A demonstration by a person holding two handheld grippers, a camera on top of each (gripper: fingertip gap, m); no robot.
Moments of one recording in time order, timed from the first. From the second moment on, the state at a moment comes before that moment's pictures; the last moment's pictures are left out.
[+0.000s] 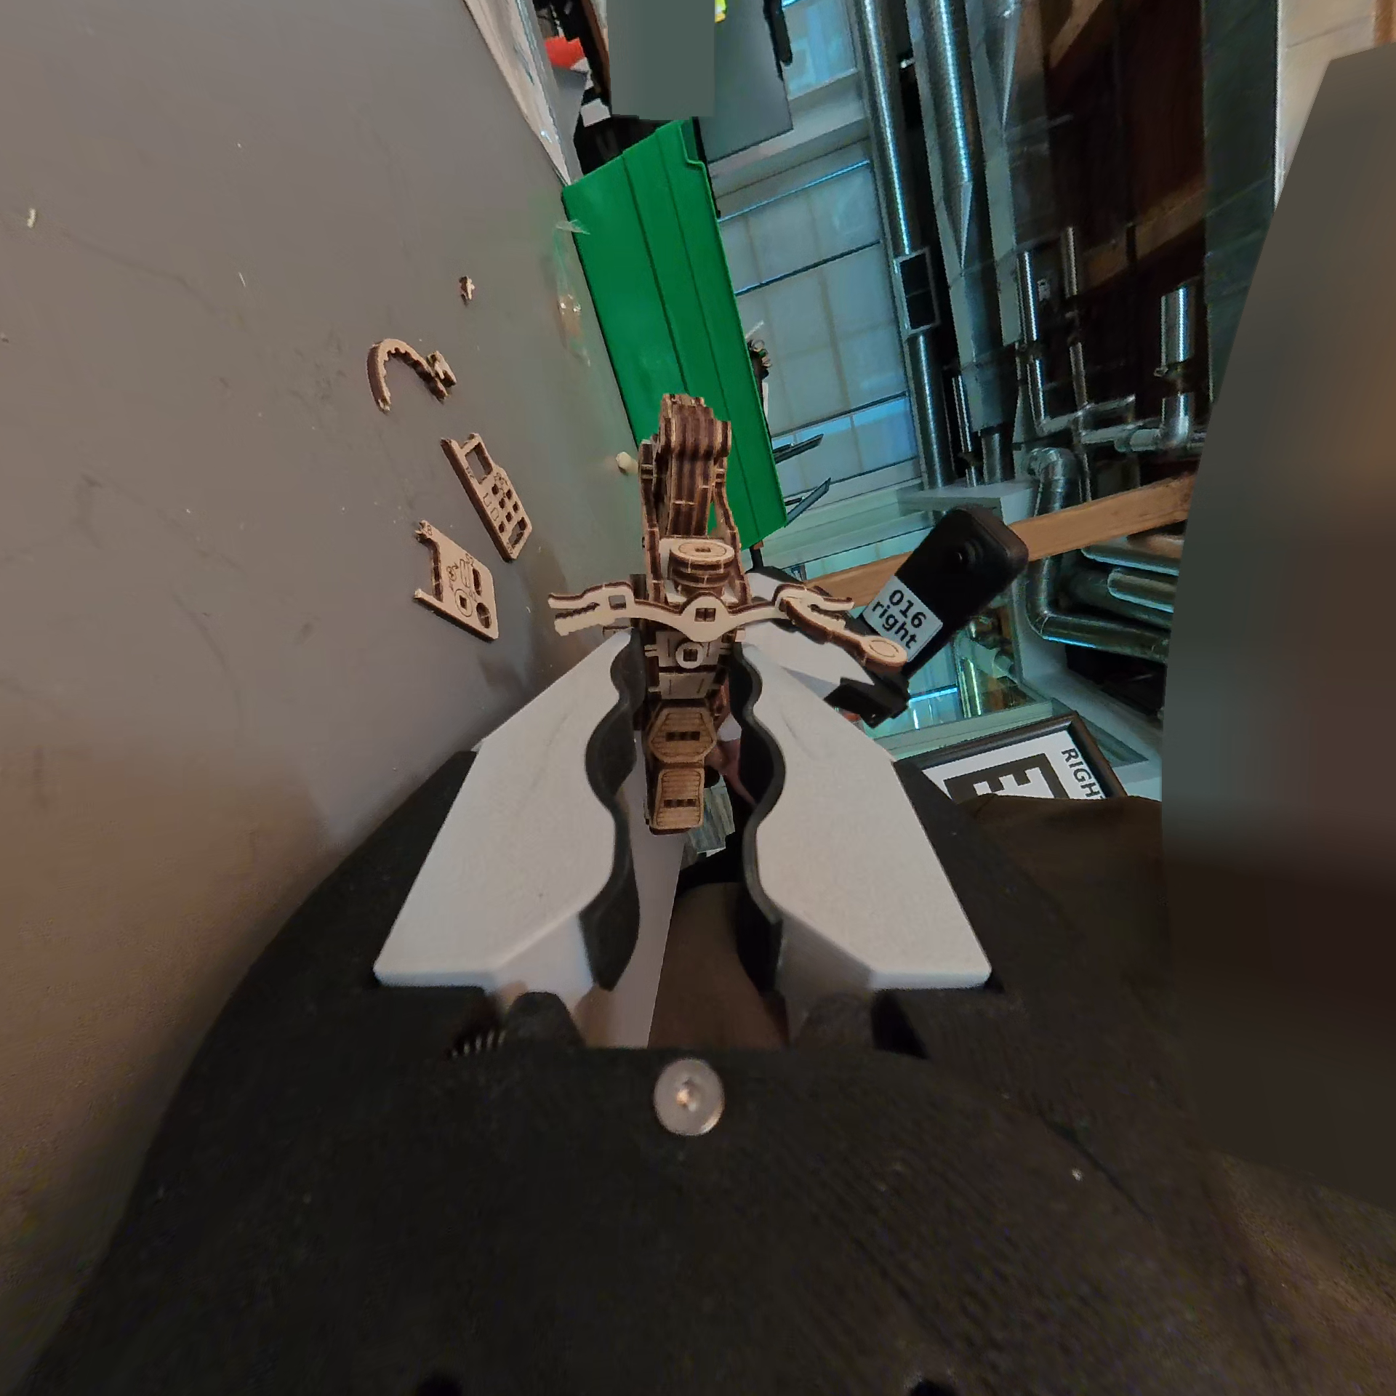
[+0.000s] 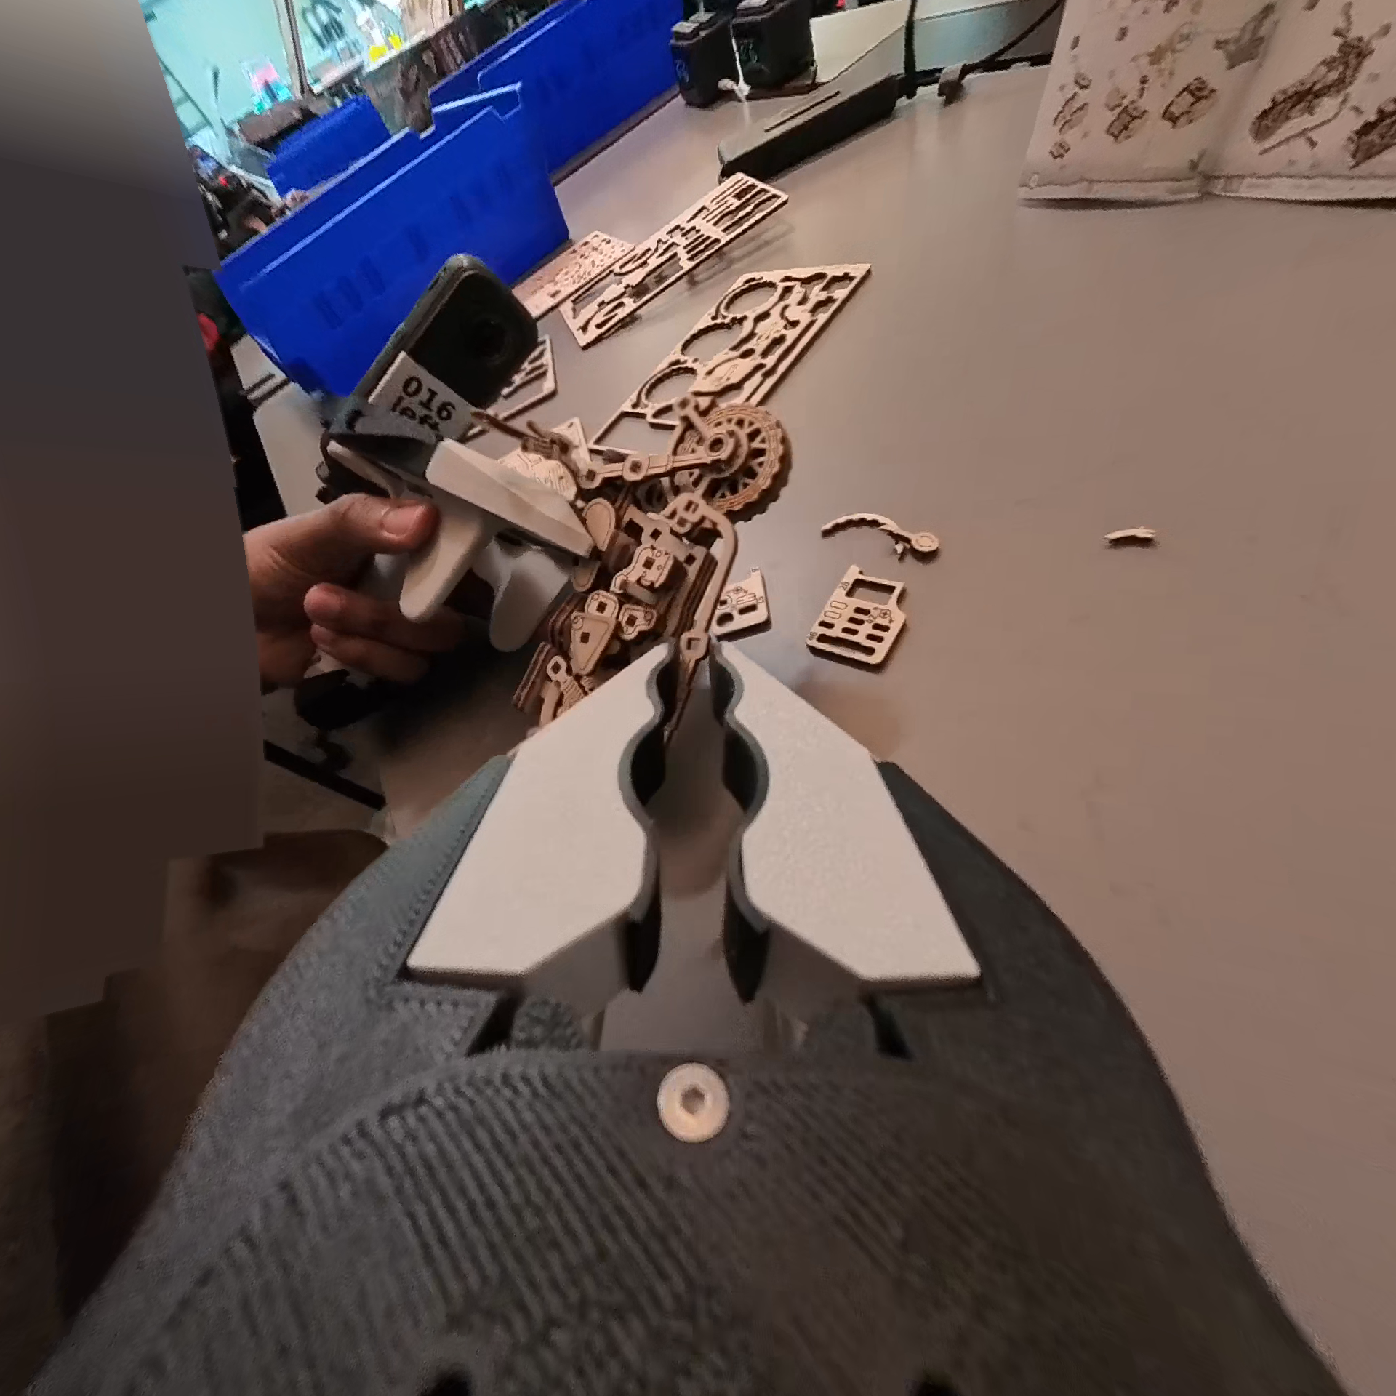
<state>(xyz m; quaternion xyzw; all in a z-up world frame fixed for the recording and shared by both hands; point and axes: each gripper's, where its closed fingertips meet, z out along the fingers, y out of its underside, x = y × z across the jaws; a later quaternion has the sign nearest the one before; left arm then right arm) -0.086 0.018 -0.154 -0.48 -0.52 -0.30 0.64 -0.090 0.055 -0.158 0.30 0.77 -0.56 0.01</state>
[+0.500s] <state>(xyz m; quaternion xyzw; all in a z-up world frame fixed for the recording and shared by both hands) -0.086 0.019 -0.155 -0.48 -0.52 -0.30 0.64 -0.078 0.046 -0.167 0.32 0.77 -0.54 0.06</state>
